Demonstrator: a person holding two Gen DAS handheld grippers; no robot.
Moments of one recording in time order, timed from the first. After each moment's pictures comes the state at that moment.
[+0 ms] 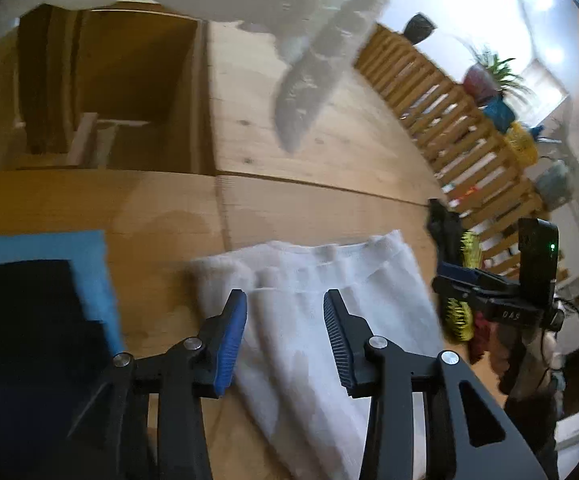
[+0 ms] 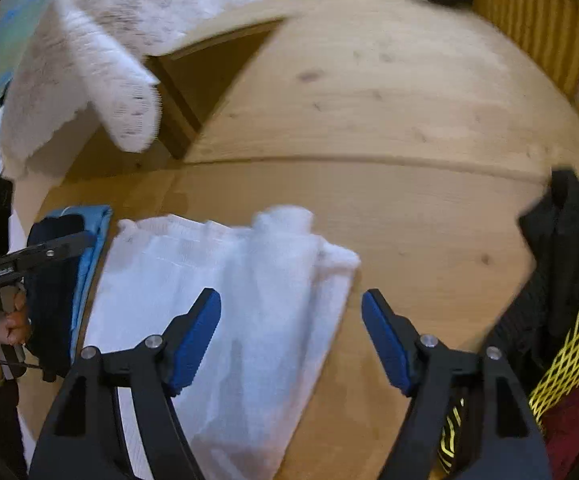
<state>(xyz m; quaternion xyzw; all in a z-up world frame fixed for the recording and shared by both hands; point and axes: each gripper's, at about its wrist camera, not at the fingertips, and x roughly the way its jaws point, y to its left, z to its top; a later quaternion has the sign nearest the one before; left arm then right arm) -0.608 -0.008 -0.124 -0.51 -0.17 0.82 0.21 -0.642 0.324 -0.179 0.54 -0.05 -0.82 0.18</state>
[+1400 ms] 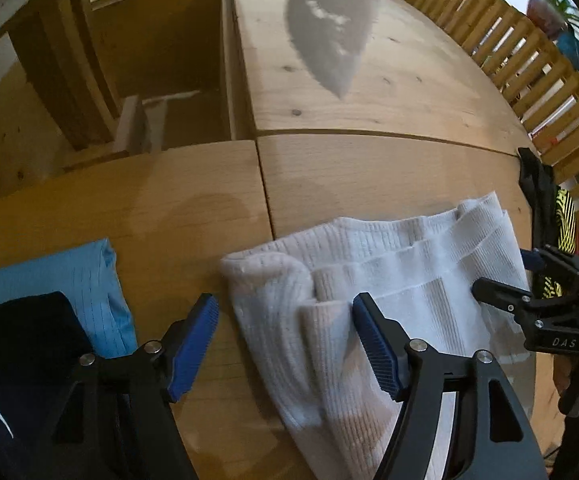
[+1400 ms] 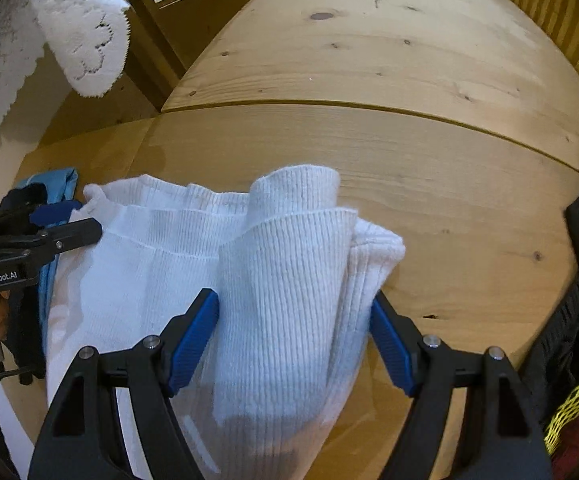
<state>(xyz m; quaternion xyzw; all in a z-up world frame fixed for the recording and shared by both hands) -0.633 0.034 -0.155 -0.59 -0.04 0.80 0.11 -0.660 0.284 -0.213 0.59 0.01 -0.79 0.18</state>
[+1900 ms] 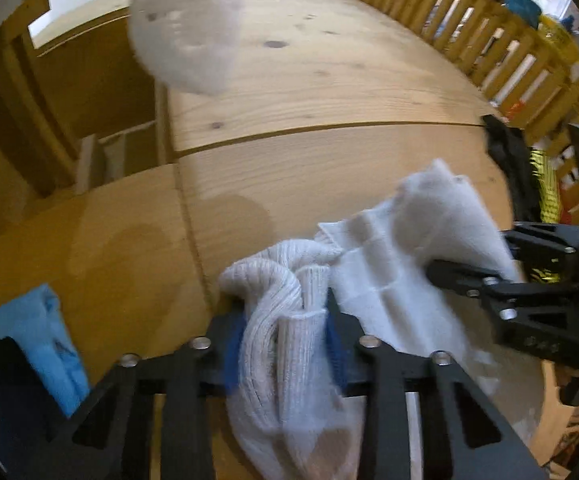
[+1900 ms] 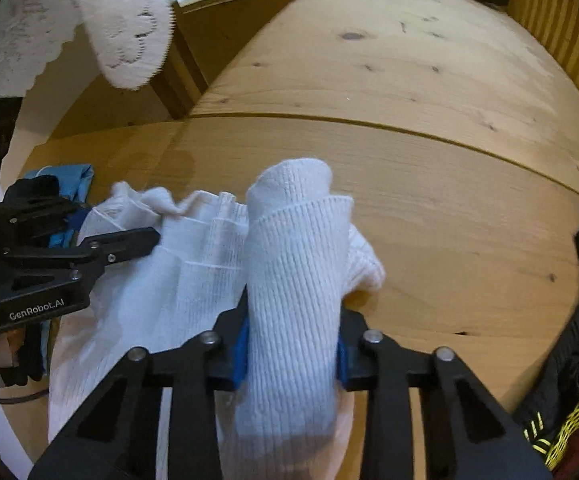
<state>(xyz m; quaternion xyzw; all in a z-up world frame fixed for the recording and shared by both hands) -0.616 0.076 -0.154 -0.55 0.01 0.81 0.20 -0.644 0.262 -0.208 0.54 0.04 -0.81 0.20</state>
